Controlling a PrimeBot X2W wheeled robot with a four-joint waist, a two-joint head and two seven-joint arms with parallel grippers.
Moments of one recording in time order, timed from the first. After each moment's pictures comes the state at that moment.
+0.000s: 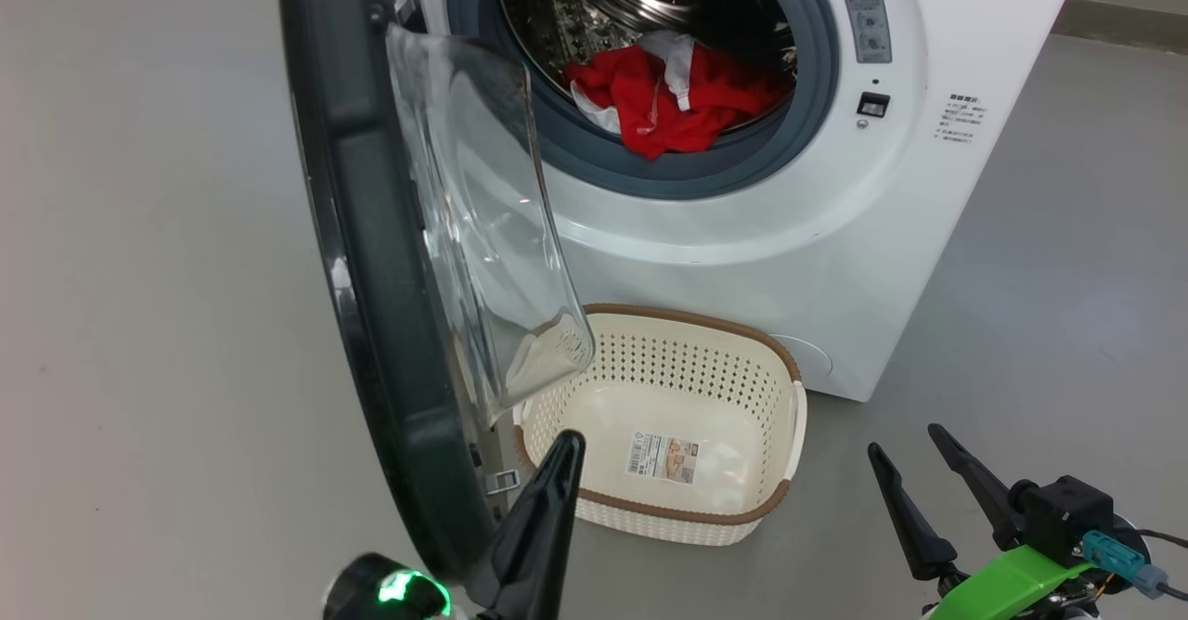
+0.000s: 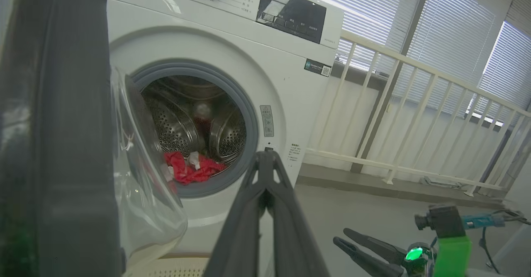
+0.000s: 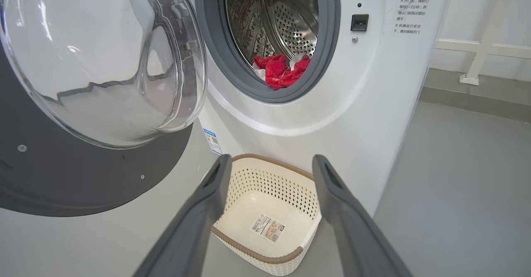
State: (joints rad) left arm -0.02 0.05 -0.44 -0.19 -0.33 0.01 -0.26; right arm -0.04 -0.24 0.21 0.32 0.44 0.12 -0.25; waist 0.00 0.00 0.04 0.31
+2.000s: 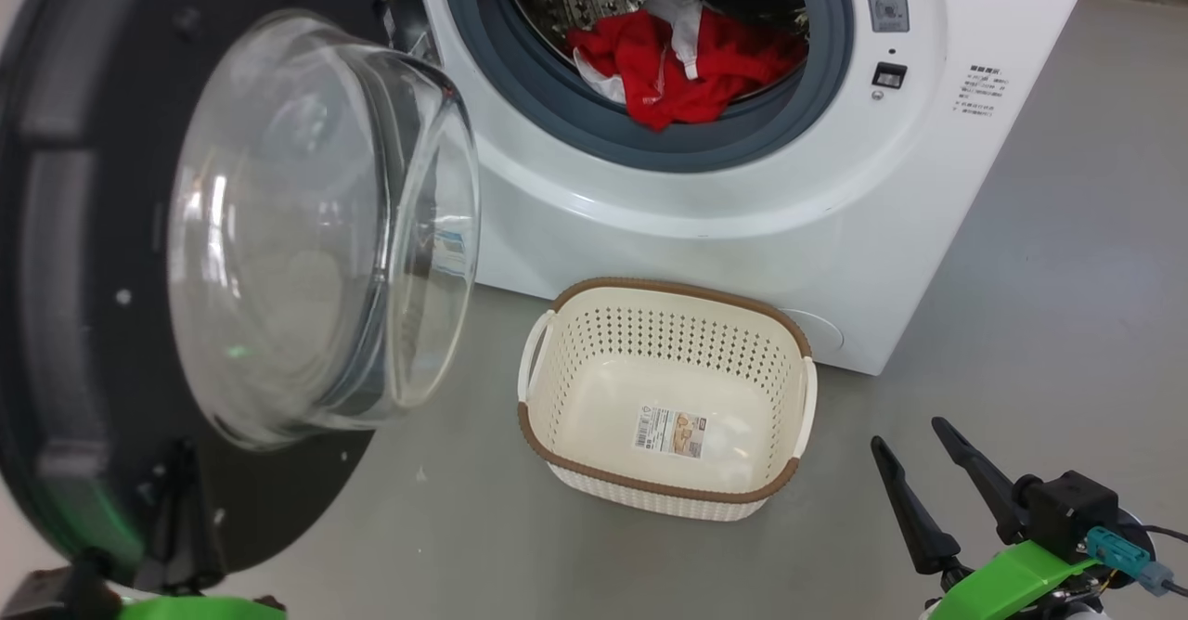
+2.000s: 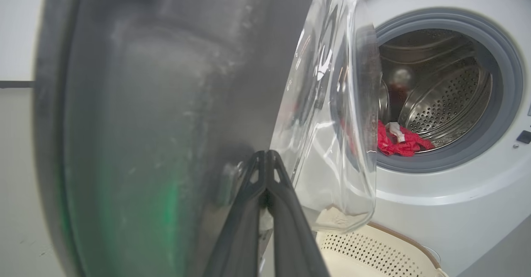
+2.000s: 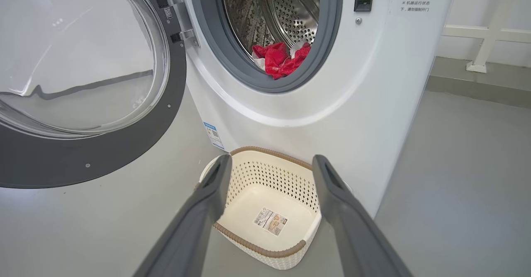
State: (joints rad) left arm -0.05 0.02 0.17 0.20 -0.32 -0.03 -0.26; right arm -0.05 -0.24 0.20 0.31 0.43 0.12 -0.25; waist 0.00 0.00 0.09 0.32
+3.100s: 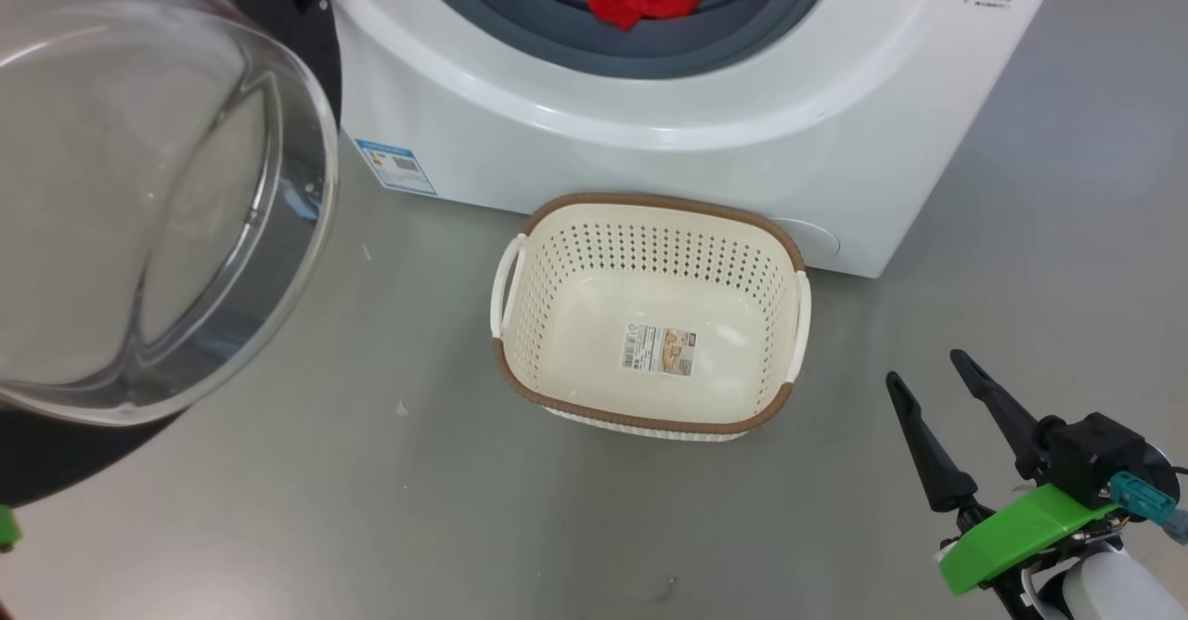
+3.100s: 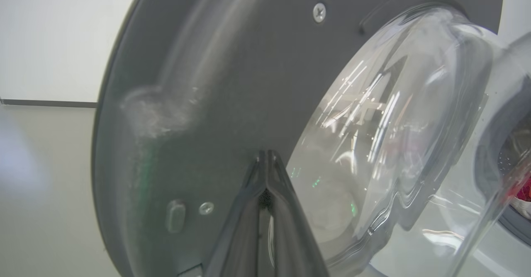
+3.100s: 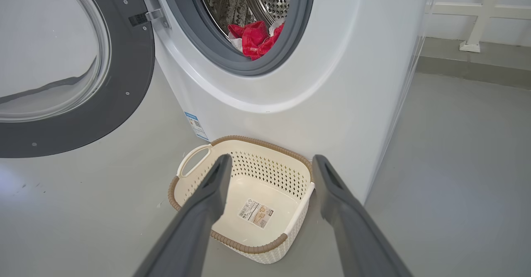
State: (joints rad) left arm -0.38 0.09 0.65 0.44 -0.22 -0.11 -0.26; right arm -0.13 -0.28 0.20 0.29 0.42 0.12 -0.25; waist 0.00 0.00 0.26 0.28
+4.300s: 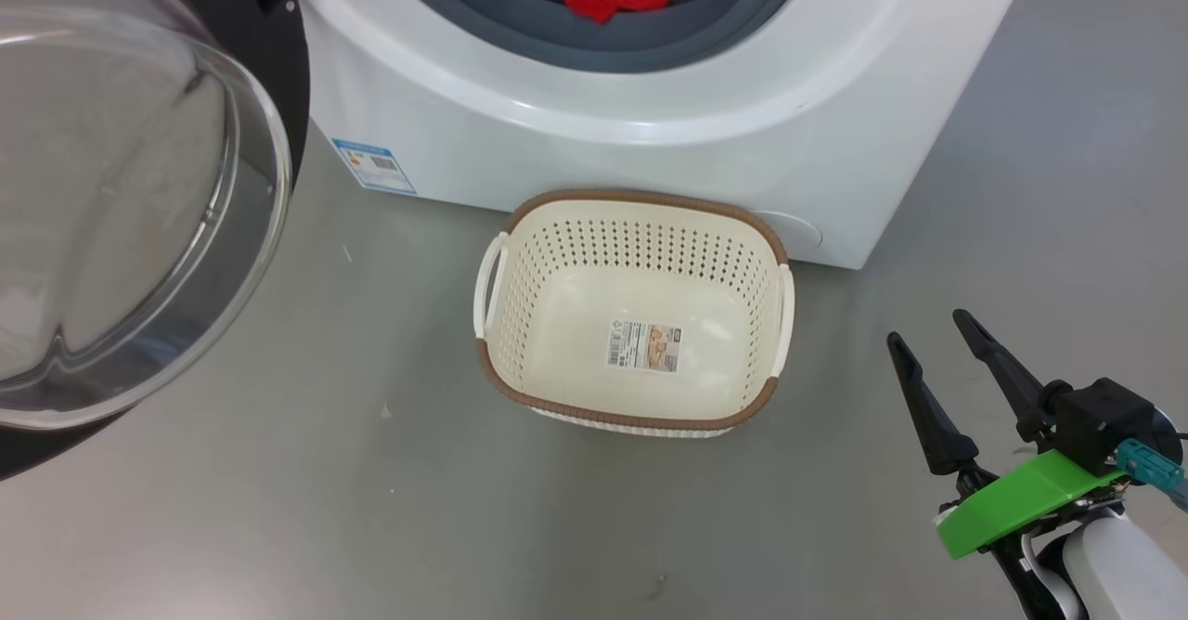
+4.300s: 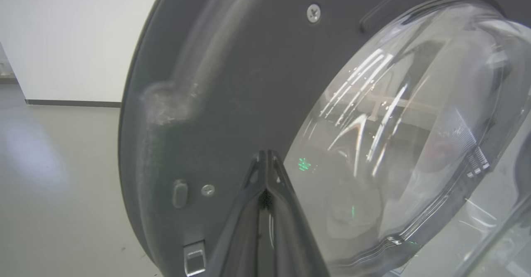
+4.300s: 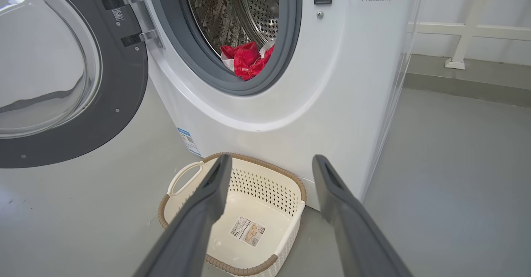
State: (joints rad) left arm -0.47 0.17 0.73 0.57 -0.18 -0.13 -0.26; right arm -0.19 -0.28 0.19 0.28 0.42 0.12 -0.25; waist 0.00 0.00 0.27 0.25
